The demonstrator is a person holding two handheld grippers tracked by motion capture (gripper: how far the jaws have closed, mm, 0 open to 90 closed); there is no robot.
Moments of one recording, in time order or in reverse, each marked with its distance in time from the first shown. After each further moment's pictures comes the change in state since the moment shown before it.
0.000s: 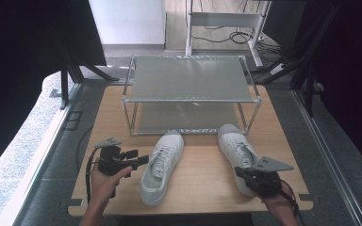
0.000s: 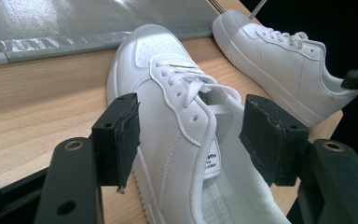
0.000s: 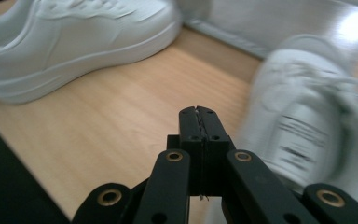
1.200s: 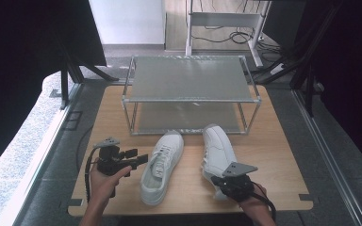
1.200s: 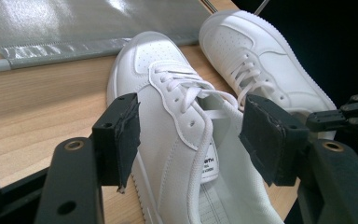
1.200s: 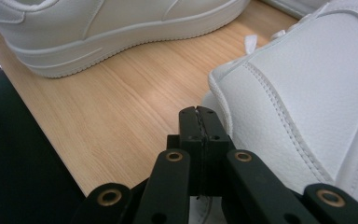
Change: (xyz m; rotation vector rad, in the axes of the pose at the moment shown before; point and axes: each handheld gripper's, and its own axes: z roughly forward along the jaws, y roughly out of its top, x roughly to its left) left arm -0.002 0.001 -0.003 -0.019 -0.002 0.003; right arm 0.036 0.002 0.047 0.097 0.107 -0.064
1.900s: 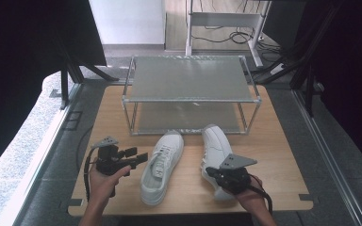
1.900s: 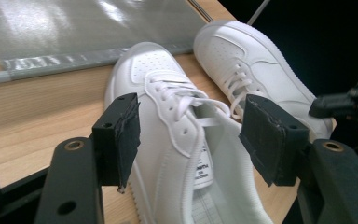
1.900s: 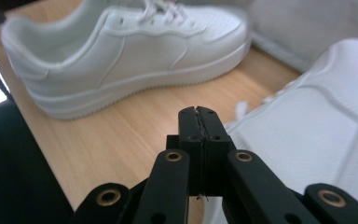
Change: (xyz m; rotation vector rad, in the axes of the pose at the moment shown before) left arm -0.001 0.002 -0.006 -0.035 -0.001 0.001; right arm 0.004 0.029 0.000 -0.073 0.016 -0.033
